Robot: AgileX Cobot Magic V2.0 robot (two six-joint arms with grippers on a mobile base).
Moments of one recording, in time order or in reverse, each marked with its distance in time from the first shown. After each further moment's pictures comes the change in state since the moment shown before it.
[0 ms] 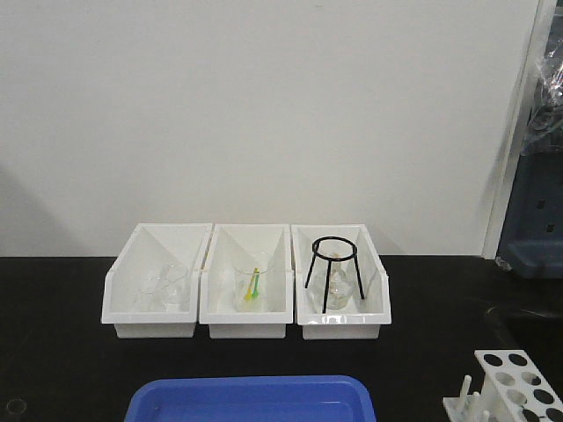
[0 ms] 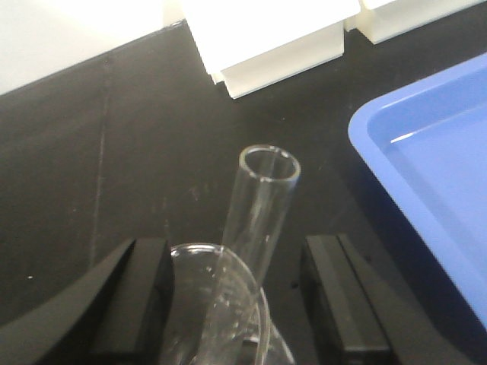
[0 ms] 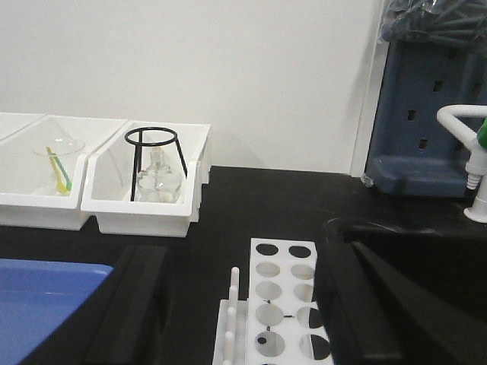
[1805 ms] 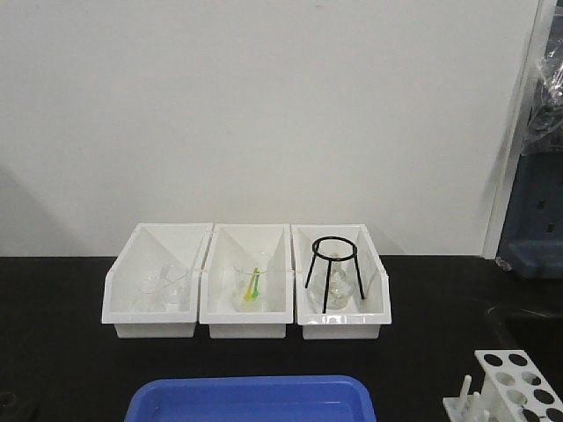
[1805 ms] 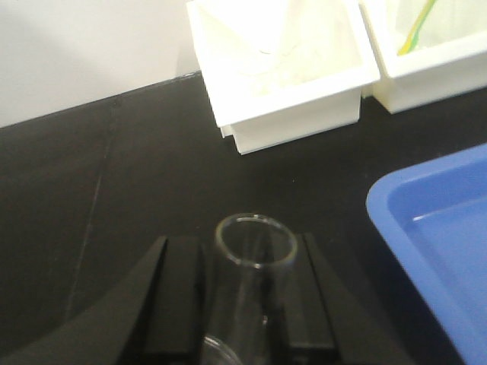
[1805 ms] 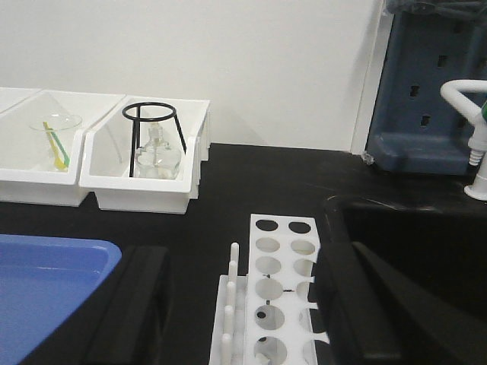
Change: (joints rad) left arm 0.000 0.228 -0.003 -0.013 -0.370 -0.099; right arm 0.000 0.000 0.000 -0.003 0.048 0.000
